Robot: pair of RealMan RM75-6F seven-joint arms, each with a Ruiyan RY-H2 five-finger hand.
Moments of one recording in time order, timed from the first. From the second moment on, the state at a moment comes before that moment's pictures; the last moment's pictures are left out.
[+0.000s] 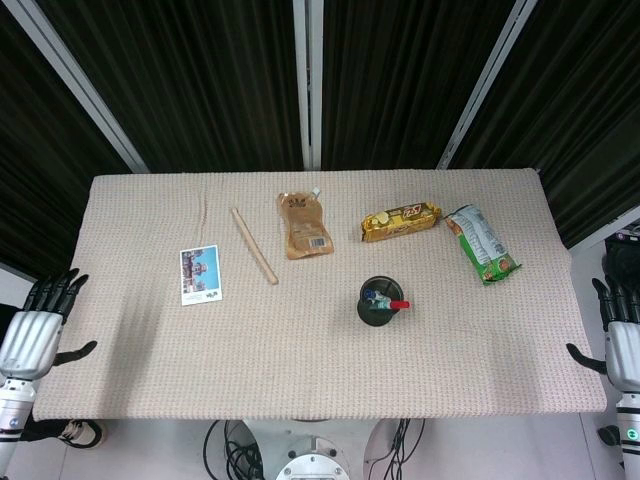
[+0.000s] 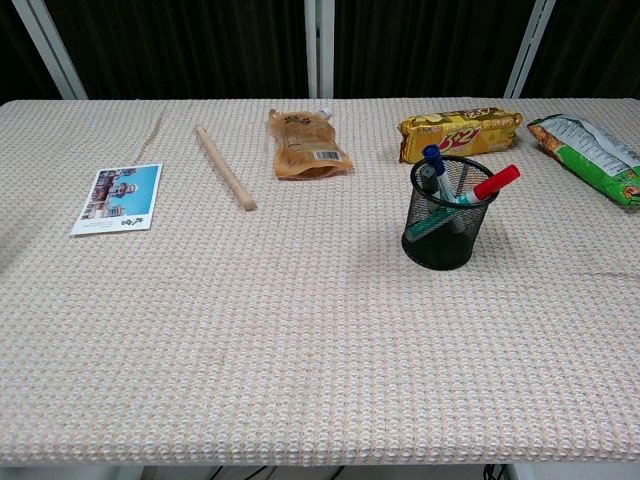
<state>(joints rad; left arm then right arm) -0.18 -1.15 -0.02 -1.45 1.53 1.42 -0.09 0.05 -1.16 0.12 -1.49 -1.36 1.44 0.00</state>
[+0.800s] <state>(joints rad) -0.18 -1.15 -0.02 -1.45 1.51 1.39 -0.10 0.17 -1.14 0.12 -1.65 -1.48 1.38 -0.16</state>
